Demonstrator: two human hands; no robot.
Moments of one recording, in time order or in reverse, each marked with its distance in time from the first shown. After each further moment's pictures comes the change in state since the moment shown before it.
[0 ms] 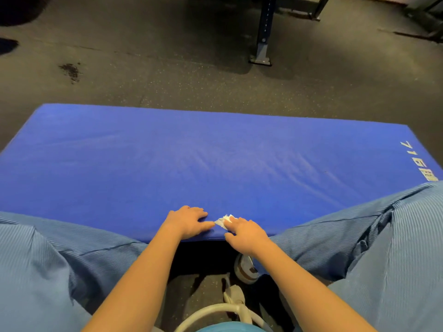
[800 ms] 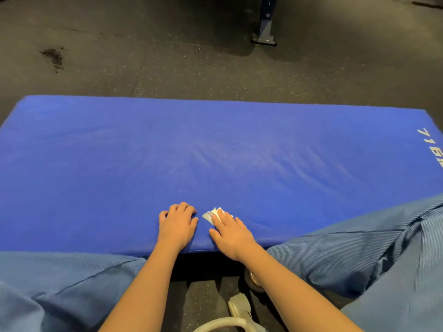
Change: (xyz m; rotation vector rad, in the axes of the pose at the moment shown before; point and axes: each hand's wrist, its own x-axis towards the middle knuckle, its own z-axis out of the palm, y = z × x) left_hand 0.025 -0.019 0.033 -0.108 0.358 -0.143; right_hand 0.051 -0.014 0.025 0.075 0.084 -0.038
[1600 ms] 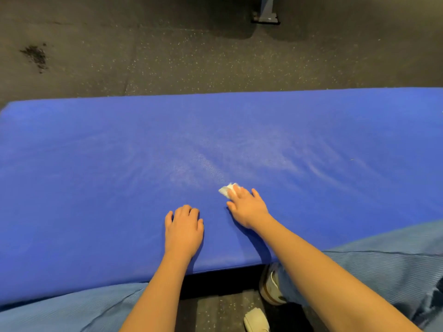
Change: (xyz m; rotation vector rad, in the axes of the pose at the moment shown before) left_hand 0.027 -0.001 -0.003 0.023 0.036 -0.014; right_hand 0.091 0.048 -0.026 -0.088 0.019 0.106
